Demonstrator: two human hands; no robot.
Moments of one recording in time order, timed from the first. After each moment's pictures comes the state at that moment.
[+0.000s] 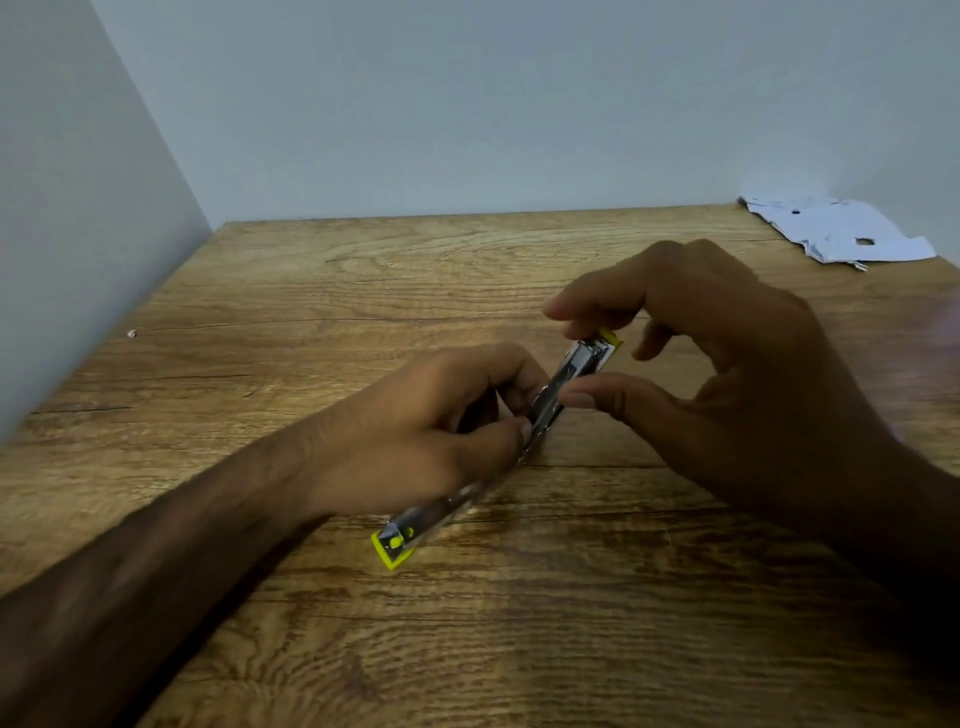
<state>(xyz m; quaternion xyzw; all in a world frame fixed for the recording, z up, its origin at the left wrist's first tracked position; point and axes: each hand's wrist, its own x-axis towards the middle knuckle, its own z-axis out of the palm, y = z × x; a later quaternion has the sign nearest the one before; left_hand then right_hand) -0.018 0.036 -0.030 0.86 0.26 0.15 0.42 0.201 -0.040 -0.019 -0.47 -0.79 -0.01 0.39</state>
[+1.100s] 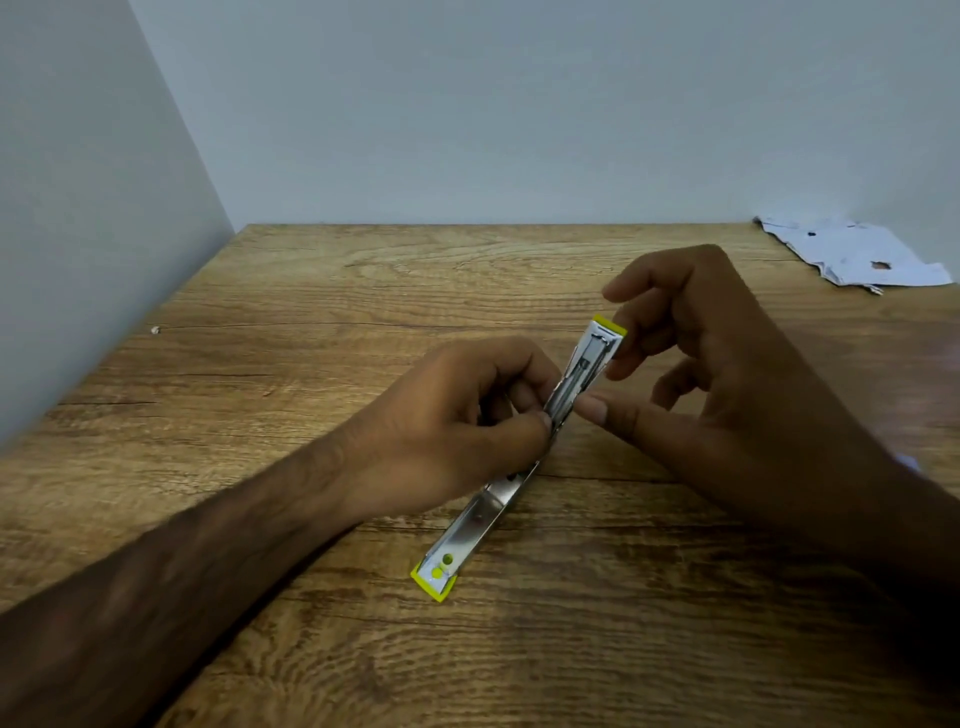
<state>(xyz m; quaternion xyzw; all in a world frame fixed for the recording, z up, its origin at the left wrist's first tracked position) -0.012 0.035 -0.034 0.81 0.27 0.24 0.46 0.198 -0.039 -0.026 -0.52 -0.73 0.13 0.42</state>
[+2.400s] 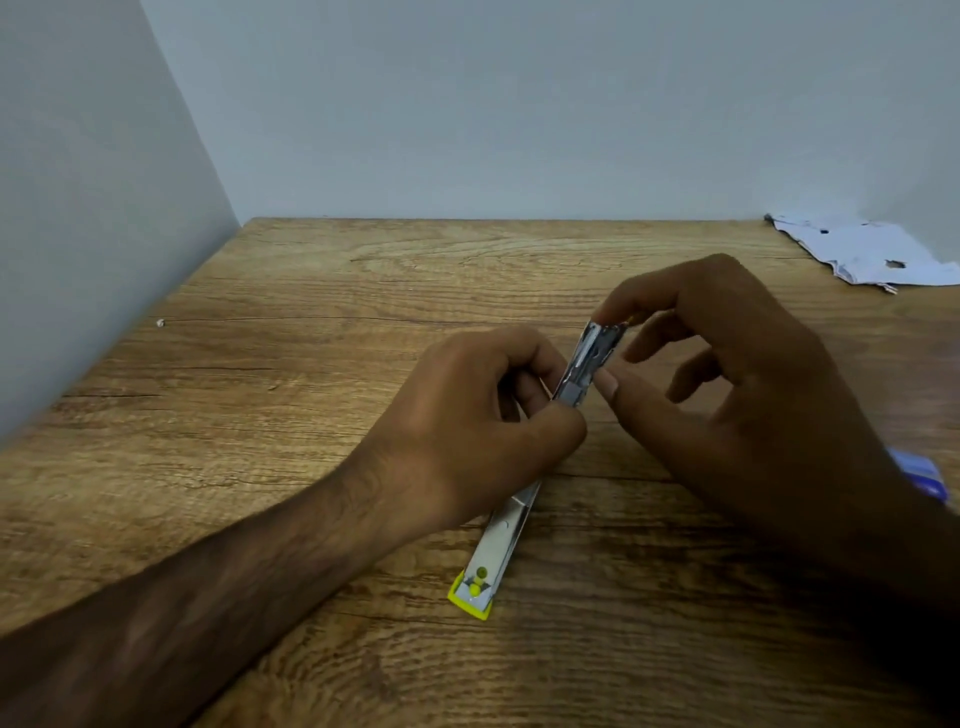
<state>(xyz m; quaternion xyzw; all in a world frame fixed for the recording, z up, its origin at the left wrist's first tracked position) 0.001 0.024 -0.040 0.79 0.34 0.34 0.38 0.190 -0.043 -0.026 -0.53 -0.74 0.02 0.41</state>
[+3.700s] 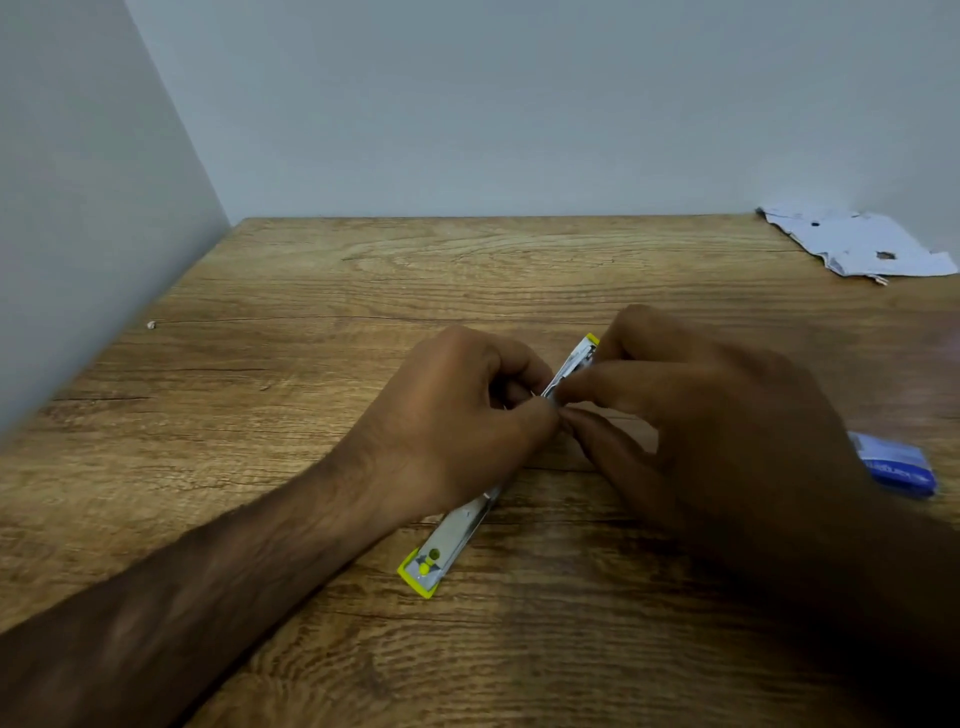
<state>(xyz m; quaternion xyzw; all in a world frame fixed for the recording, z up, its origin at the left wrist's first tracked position) 0.000 0.028 -0.038 0.81 0.38 0.28 0.35 0.171 -0.057 -0.023 -0.60 -0.76 -0.09 0.24</state>
